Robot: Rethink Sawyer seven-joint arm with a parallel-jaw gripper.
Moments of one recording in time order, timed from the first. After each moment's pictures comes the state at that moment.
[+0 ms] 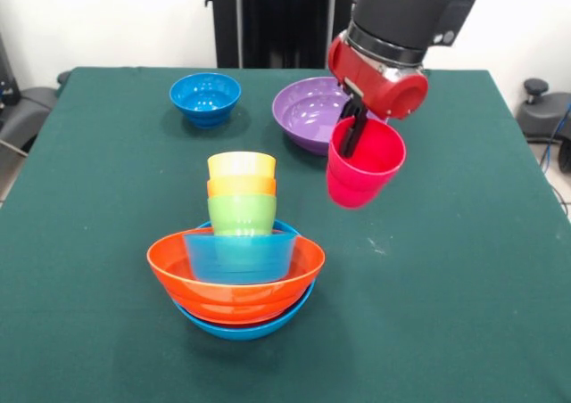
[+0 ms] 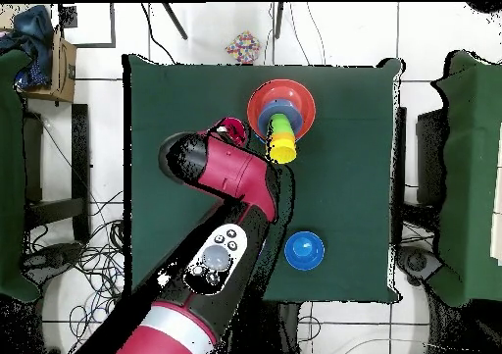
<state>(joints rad) 0.25 -0.38 -0.55 1.46 0.50 0.49 2.47</state>
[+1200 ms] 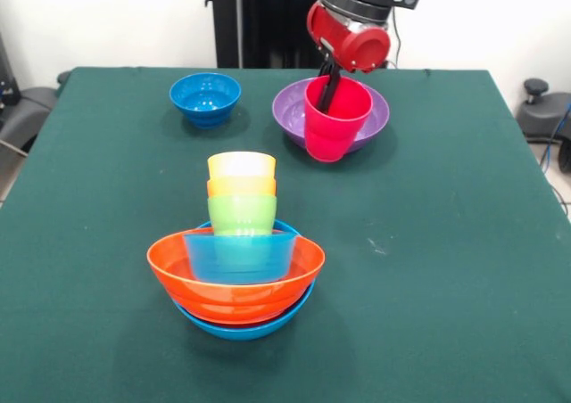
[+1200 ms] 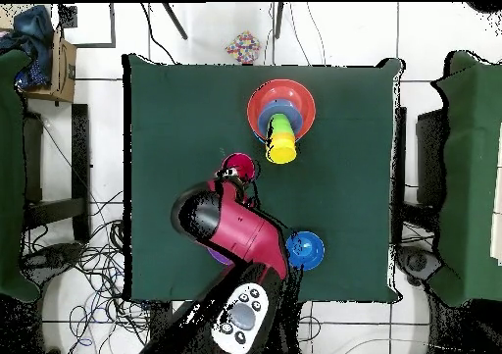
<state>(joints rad) 0.20 -0.56 -0.44 1.83 0.50 0.19 2.47</state>
